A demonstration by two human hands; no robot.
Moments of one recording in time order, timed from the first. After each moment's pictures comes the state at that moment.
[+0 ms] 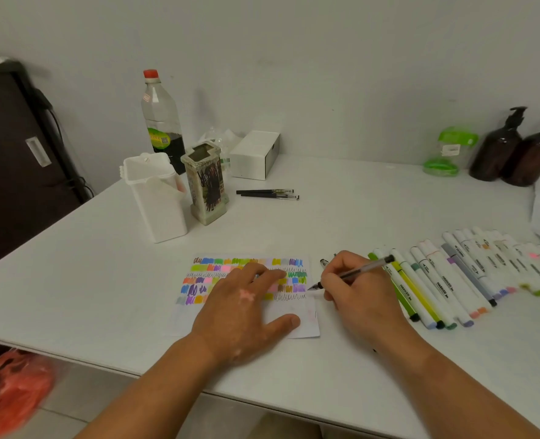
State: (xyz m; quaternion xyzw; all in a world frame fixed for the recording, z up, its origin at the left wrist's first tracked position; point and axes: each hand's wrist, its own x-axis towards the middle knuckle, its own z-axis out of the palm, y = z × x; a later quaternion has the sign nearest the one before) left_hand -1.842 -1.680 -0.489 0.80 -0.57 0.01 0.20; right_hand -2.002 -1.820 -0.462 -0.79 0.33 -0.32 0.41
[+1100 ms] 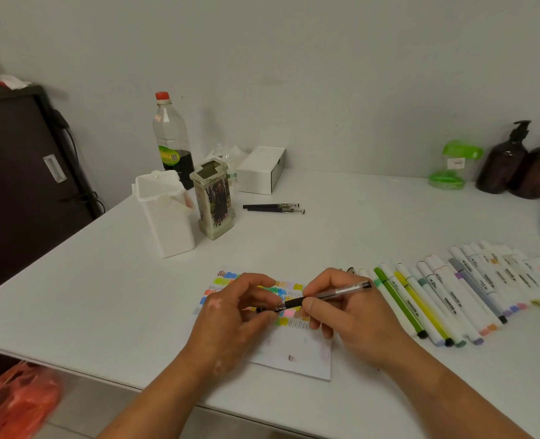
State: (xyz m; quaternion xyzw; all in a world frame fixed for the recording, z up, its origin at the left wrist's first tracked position) left_hand -1.839 -1.666 -0.477 0.68 -0.47 -0.14 0.54; right_hand -2.001 -1.806 -0.449 -0.75 0.17 -0.26 0.58
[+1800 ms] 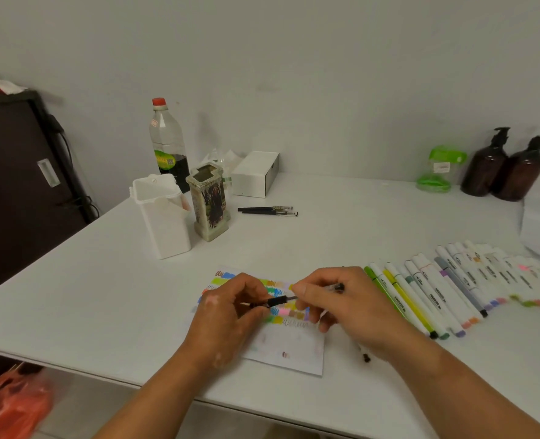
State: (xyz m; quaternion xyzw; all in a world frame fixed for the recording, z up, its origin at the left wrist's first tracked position) left_hand -1.837 -1.667 -0.481 0.70 -0.47 -0.11 0.53; right_hand -2.007 -1.803 -0.424 -0.75 0.22 -0.19 0.59
